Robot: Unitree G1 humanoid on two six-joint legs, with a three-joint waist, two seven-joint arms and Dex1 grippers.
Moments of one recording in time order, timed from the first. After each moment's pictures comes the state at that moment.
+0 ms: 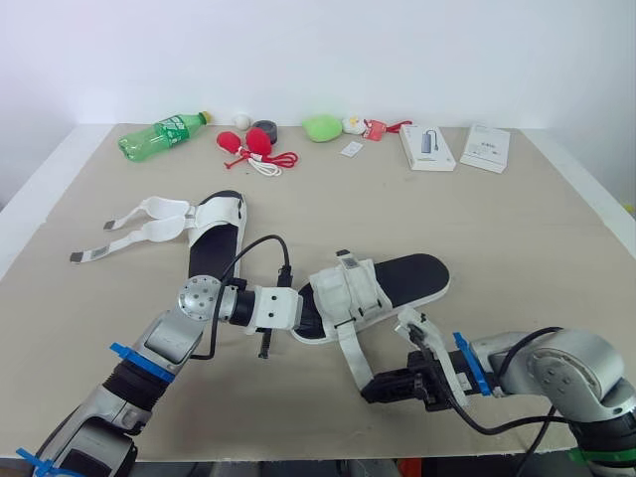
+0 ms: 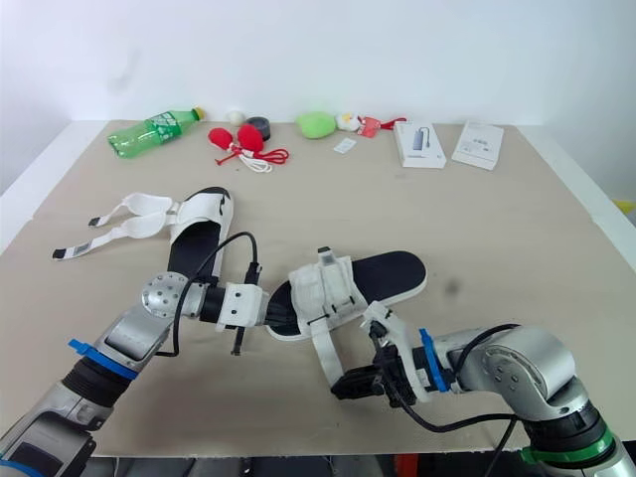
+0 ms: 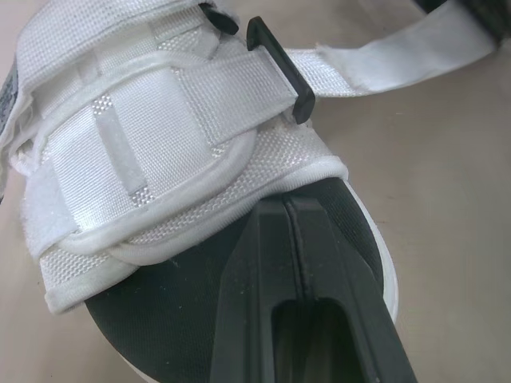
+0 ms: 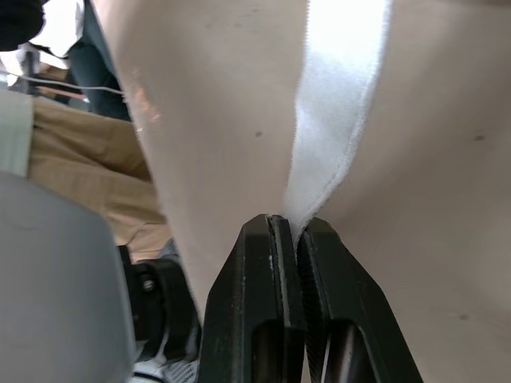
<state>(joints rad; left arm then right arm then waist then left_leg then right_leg) -0.47 0.52 -0.39 0.05 -0.06 -0.13 -1.17 -0.23 -0.81 0.07 -0.49 0.98 1.41 0.79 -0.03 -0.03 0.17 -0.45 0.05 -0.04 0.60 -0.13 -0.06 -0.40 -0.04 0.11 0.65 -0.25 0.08</state>
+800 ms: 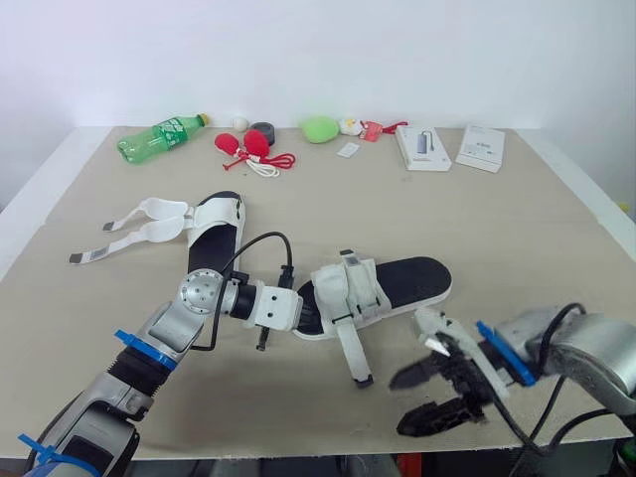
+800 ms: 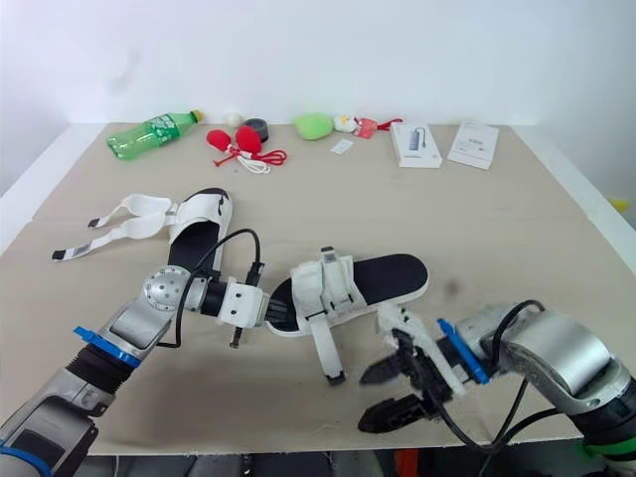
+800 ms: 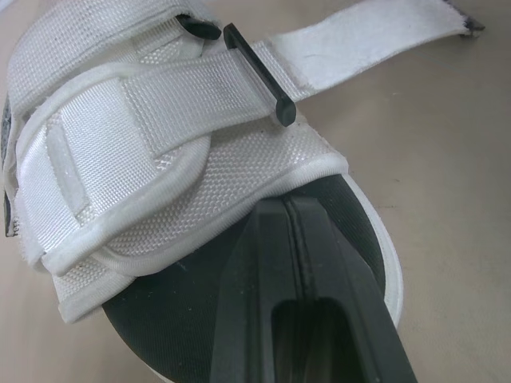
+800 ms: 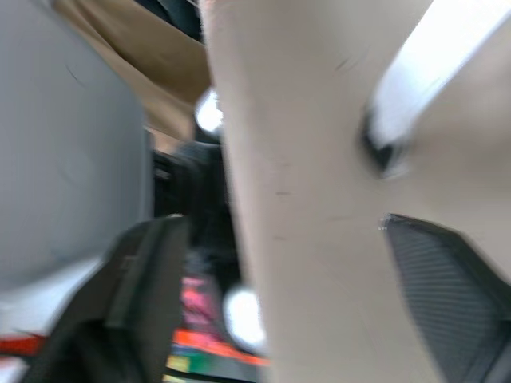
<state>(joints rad) -0.54 0.53 -0.42 0.18 -0.04 -0.29 -1.18 -0.36 -1.11 0.25 -0.40 0.62 0.69 1.36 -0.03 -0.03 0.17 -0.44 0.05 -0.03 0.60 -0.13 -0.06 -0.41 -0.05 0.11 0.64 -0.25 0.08</state>
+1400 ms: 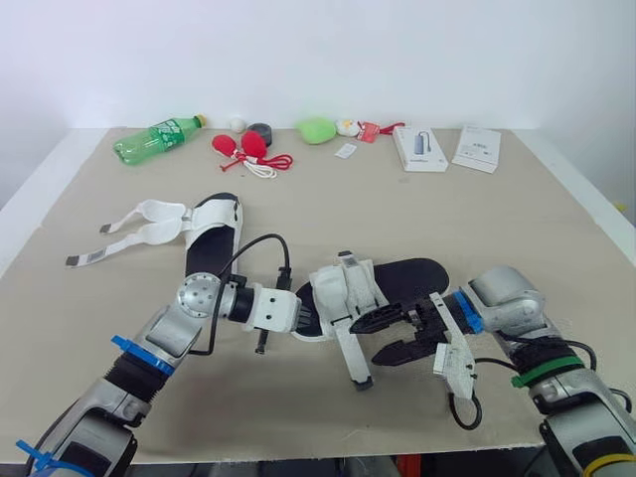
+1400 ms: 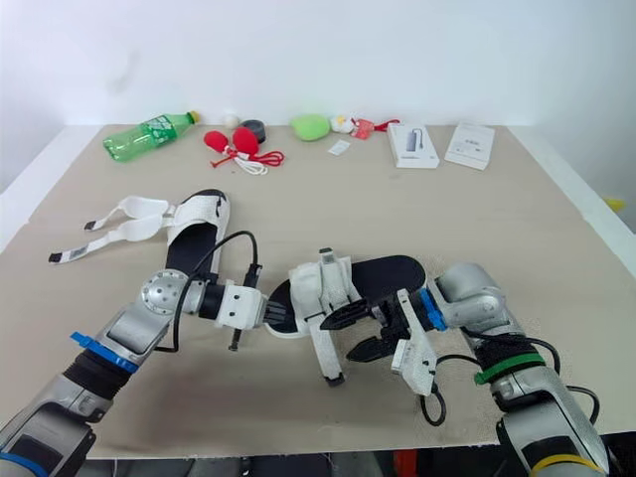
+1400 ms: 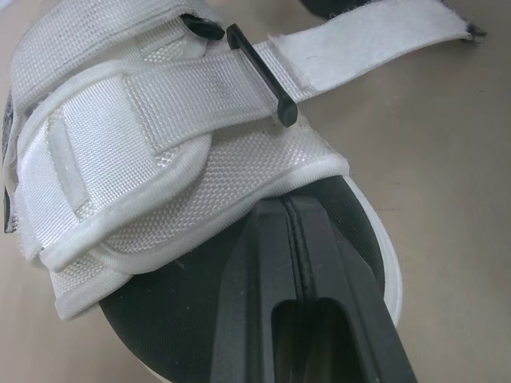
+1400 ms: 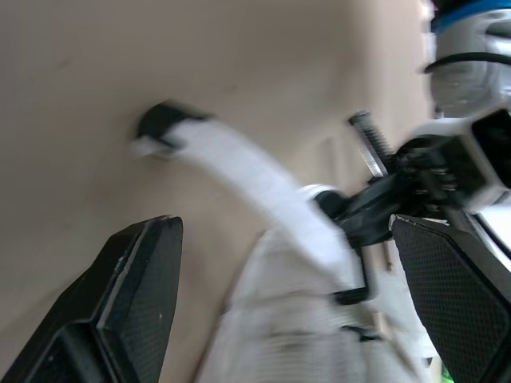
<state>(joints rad) -0.51 0.53 -0.41 0.13 -0.04 -0.26 -1.18 -0.57 -0.69 0.32 0.39 0.18 -1.33 1.51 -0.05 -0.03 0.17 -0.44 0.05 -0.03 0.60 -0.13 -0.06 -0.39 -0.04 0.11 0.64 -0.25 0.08</state>
